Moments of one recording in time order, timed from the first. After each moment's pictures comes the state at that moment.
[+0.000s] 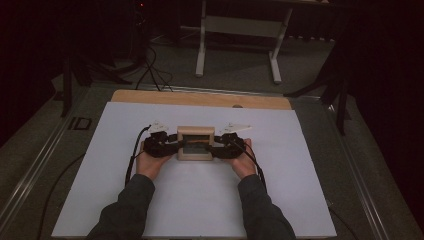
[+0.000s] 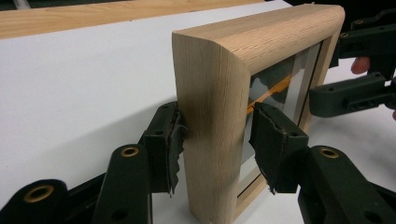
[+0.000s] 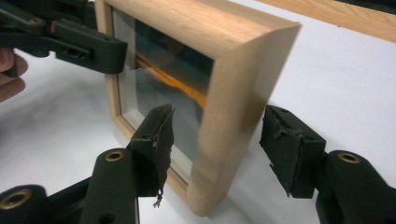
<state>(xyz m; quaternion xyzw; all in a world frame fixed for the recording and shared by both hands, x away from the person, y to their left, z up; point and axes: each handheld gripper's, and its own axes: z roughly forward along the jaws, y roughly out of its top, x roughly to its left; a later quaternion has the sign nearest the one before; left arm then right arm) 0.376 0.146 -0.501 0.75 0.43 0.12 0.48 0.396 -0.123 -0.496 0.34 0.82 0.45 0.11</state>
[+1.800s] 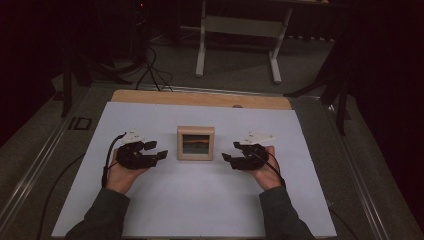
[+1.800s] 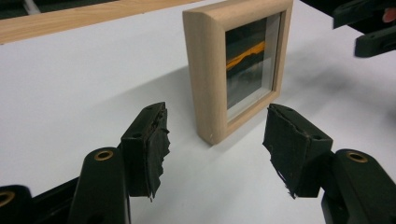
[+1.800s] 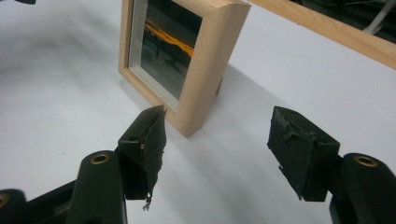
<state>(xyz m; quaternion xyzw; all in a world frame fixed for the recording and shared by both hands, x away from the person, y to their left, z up) 0.316 0.202 -0.473 0.78 0.41 0.14 0.46 0.349 -0.179 -0.468 0.31 0.84 0.43 0.16</state>
